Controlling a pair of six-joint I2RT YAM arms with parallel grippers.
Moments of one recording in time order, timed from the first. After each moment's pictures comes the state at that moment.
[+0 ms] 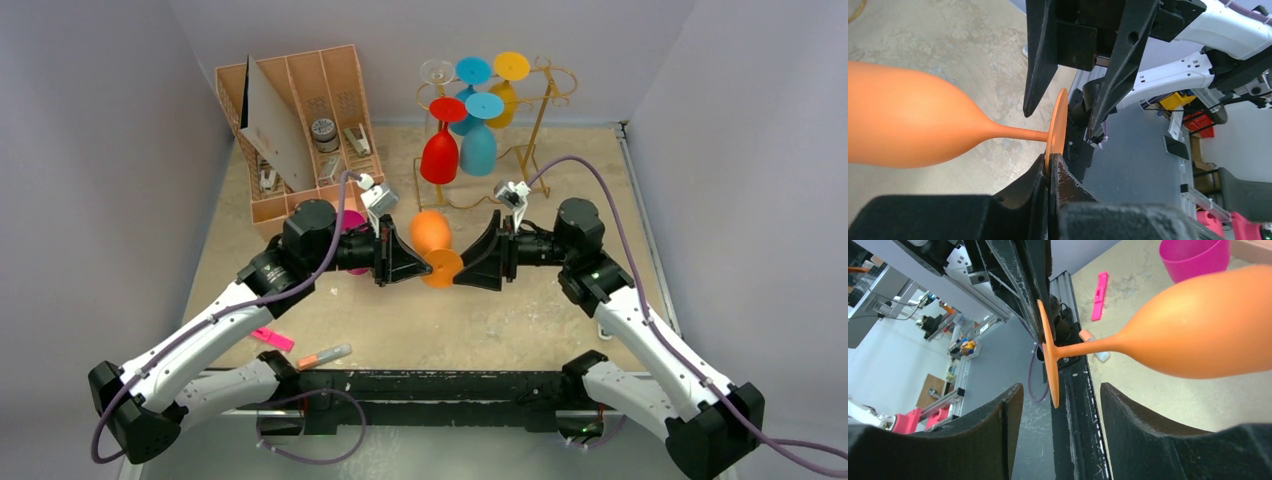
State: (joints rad) left arm -0.74 0.97 0.93 -0.16 0.61 -0.48; right arm 0.47 0.91 0.77 0.02 -1.04 0.52
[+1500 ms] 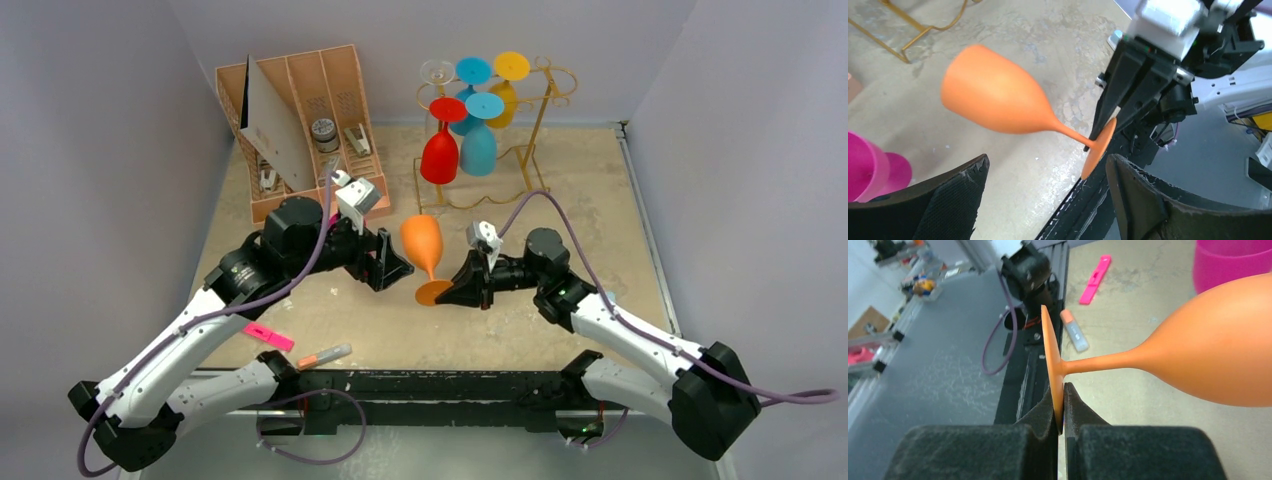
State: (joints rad) left arm -0.74 0.91 1.08 -0.56 0.30 -0.31; right arm 0.64 1.03 0.54 0.38 -0.99 0.26
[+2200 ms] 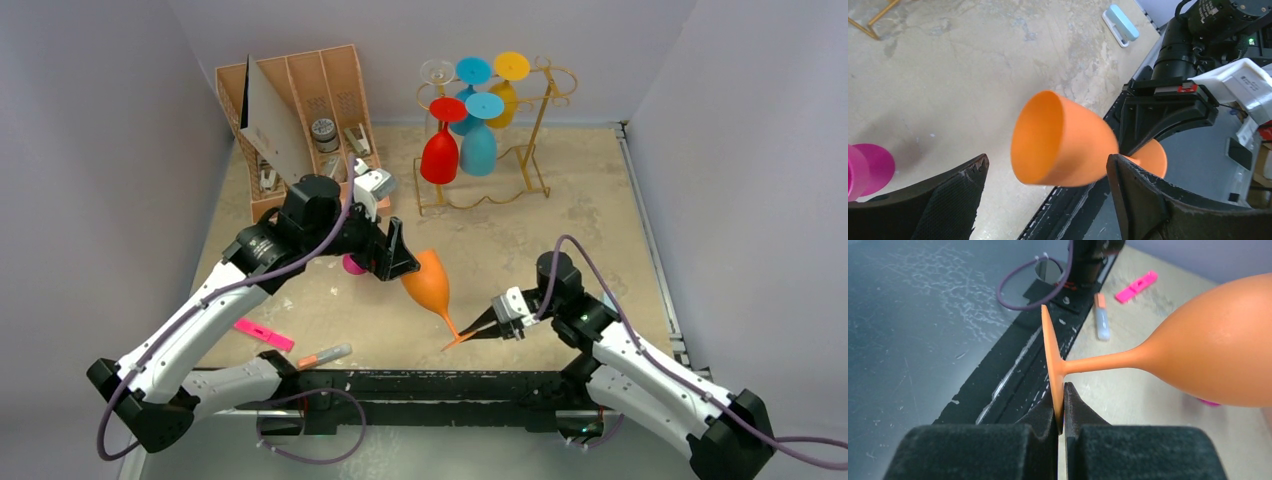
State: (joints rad) left arm -0.69 1.05 1.20 -0.67 0.39 -0.29; right arm 0.65 0.79 0.41 0.02 -1.24 -0.49
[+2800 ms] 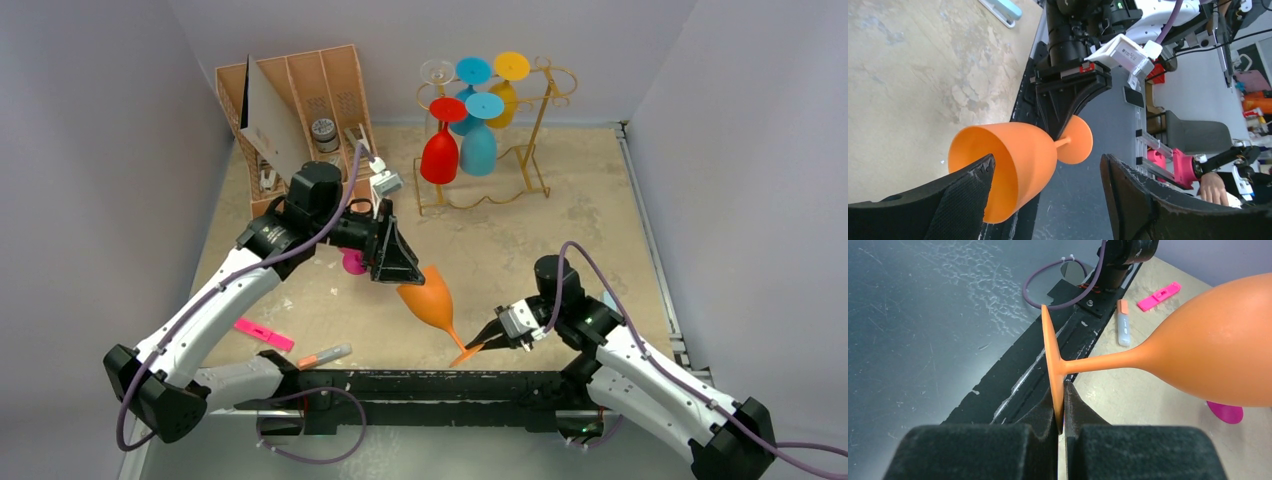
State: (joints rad) left arm -0.58 1.13 1.18 -0.50 0.97 -0.35; right arm 0.65 0.72 0.42 -0.18 -1.36 -0.69
